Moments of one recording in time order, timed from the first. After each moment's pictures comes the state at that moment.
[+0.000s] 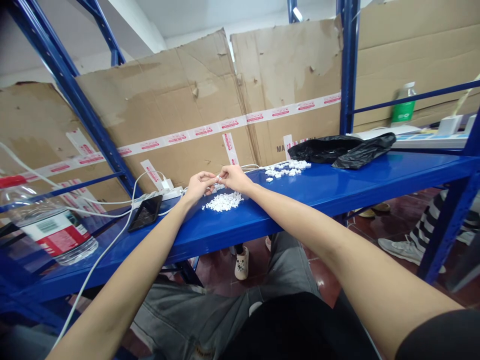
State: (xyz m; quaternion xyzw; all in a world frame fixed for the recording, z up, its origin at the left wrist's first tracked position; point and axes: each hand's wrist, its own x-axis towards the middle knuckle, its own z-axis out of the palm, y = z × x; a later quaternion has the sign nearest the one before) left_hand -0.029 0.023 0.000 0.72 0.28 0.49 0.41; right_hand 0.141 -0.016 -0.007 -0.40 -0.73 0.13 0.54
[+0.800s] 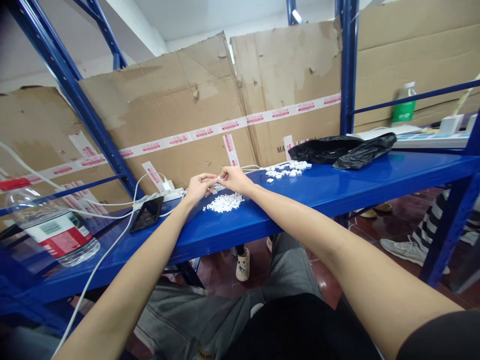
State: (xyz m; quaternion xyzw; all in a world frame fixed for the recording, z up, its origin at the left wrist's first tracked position) left_hand -0.030 0.018 0.005 0.73 0.31 0.48 0.37; right_hand 0.142 -0.013 -0.006 -0.42 -0.74 0.05 0.52
